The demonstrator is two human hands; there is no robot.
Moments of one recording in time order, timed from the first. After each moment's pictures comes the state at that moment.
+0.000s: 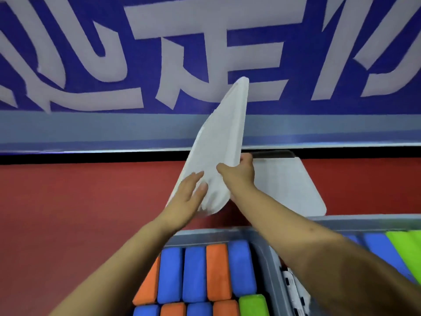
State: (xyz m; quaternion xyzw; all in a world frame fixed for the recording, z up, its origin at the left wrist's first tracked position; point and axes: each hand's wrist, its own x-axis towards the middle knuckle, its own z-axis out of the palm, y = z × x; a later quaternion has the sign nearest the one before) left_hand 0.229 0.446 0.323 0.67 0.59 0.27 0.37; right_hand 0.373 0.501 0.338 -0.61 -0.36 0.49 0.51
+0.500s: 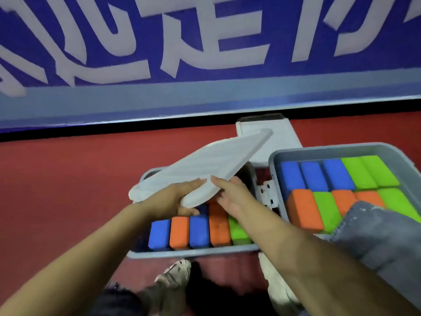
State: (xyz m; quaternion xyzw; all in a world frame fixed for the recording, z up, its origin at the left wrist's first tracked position) left_hand 0.216 0.209 0.330 0.82 0.49 0.03 0.29; right_hand 0.402 0.217 0.297 -0.41 -0.16 0.76 0.49
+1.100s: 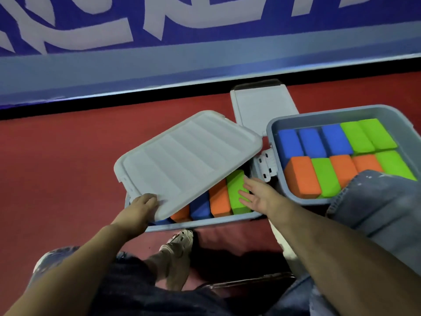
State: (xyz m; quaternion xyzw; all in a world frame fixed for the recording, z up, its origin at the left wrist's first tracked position) left_hand 0.105 0.140 0.226 0.80 0.58 -0.11 0.13; right_hand 0.457 0.180 0.215 -0.57 -0.06 0.73 0.37
